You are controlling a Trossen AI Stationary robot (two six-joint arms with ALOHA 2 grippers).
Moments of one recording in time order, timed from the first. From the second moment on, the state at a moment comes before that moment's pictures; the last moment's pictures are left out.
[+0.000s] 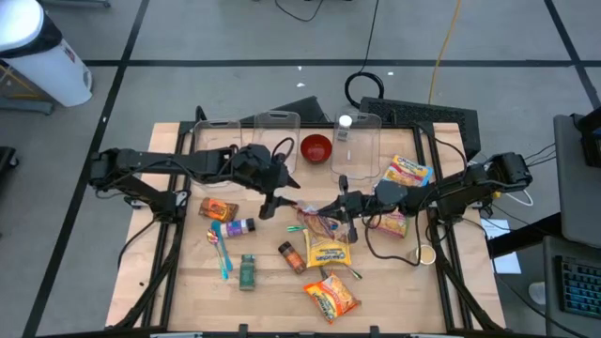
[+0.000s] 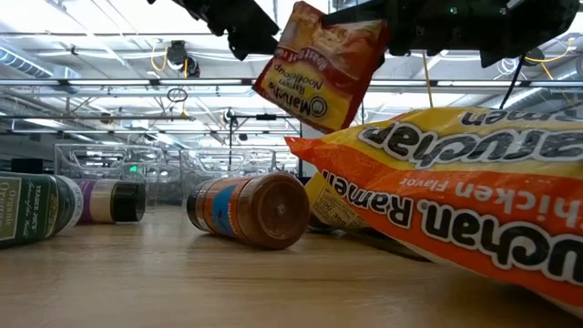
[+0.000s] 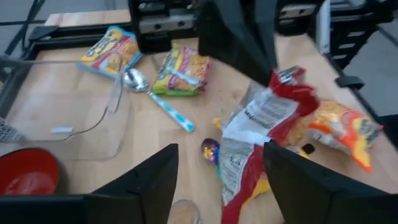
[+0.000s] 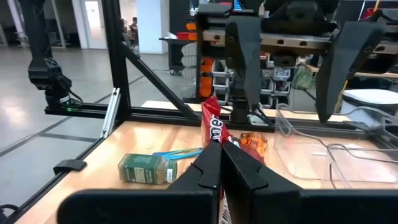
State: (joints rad) left arm 0.08 1.40 1.14 -0.29 0.23 0.13; right arm 0.12 1.39 0.58 0.83 -0.03 -0.01
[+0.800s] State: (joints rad) left arm 0.06 1.44 1.14 -0.24 0.31 0.12; right arm 0.11 1.39 0.58 0.89 -0.03 -0.02
